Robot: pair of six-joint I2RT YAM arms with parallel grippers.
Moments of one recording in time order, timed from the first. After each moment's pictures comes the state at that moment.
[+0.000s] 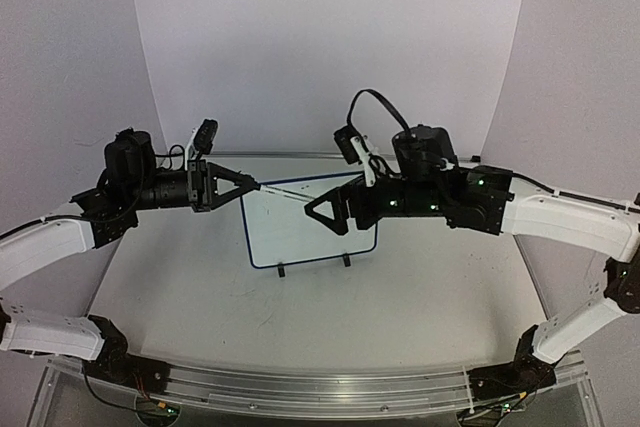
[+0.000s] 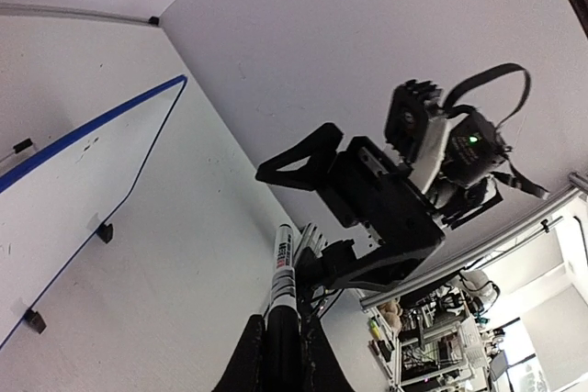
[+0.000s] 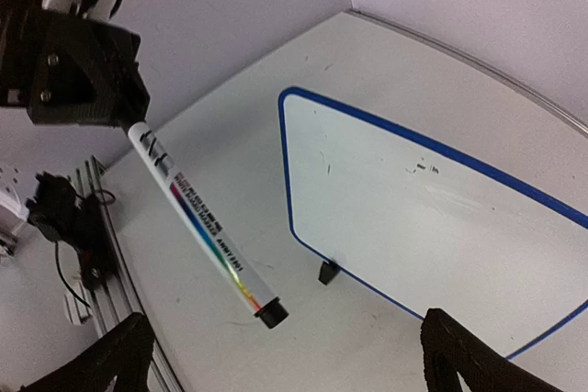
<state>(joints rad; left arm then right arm) -0.59 1.08 0.83 0.10 0.75 -0.78 1.02 1.46 1.28 -0.30 -0.04 0.23</state>
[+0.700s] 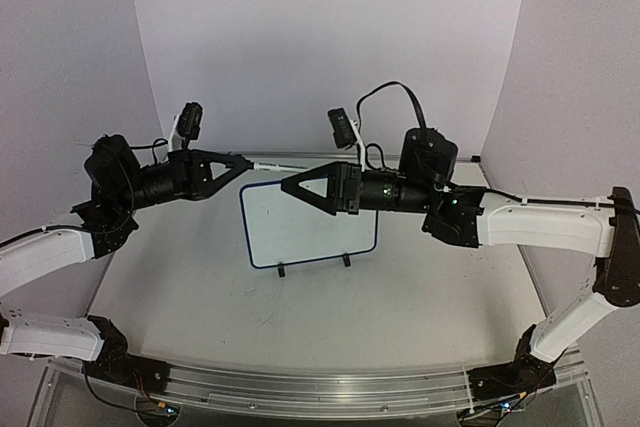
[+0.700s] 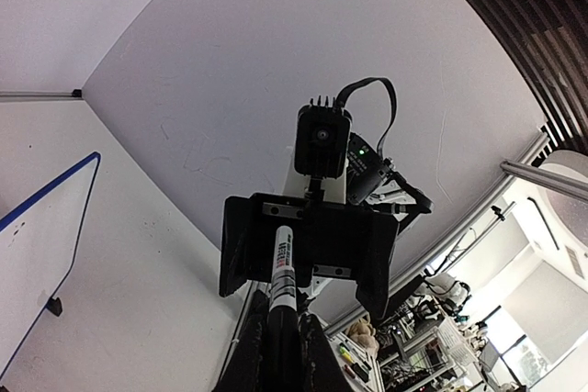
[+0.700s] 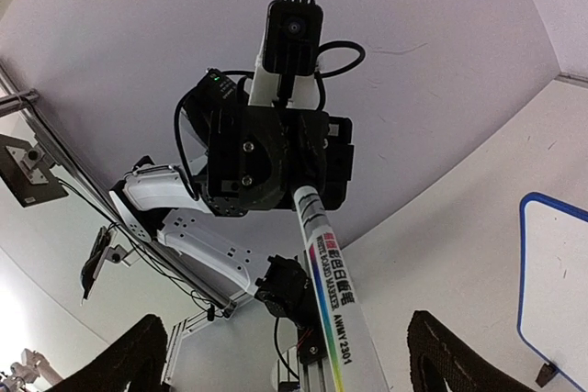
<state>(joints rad) -0.59 1.03 0.73 0.54 0.79 -0.95 0.96 1.52 1.13 0.45 -0.55 0.68</state>
